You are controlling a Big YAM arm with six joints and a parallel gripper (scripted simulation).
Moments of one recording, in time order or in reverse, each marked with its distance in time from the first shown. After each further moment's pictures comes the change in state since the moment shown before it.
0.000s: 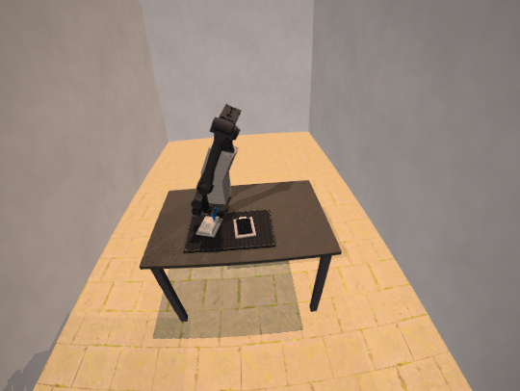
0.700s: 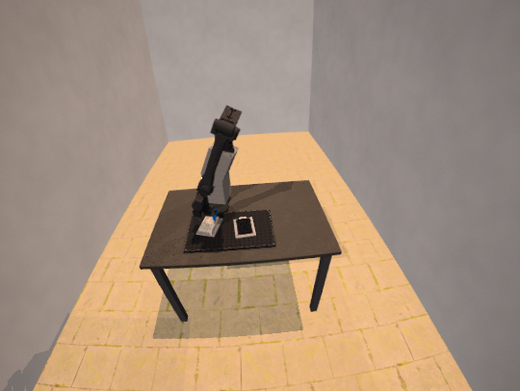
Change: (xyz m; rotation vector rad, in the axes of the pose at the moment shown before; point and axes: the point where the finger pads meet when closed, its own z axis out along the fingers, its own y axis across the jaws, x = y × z) arm -0.005 0.003 0.006 -0.001 -0.007 -0.031
